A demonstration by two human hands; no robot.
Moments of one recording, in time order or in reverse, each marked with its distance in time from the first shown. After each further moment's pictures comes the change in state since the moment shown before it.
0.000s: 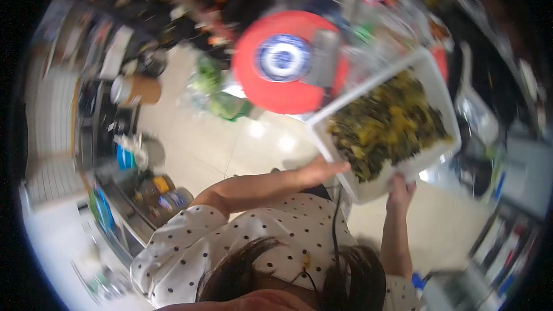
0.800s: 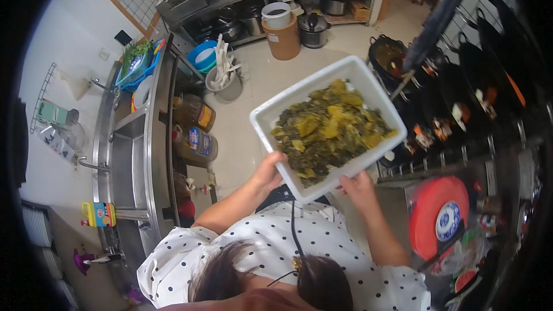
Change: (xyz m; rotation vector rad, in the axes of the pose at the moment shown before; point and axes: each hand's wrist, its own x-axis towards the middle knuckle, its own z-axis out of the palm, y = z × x) left_hand -0.545 0.027 -0.354 -0.925 1.045 0.835; right_hand -0.306 0.051 0.589 -0.459 -1.545 0.157
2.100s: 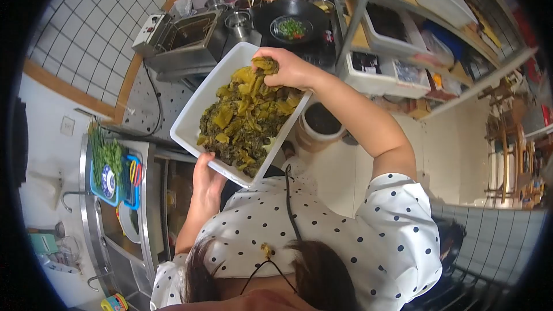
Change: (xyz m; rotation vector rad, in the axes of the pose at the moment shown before) left_hand 0.674 0.682 -0.206 -0.396 0.494 0.335; right_hand 1.170 -0.414 0.442 -0.410 -1.072 -0.424
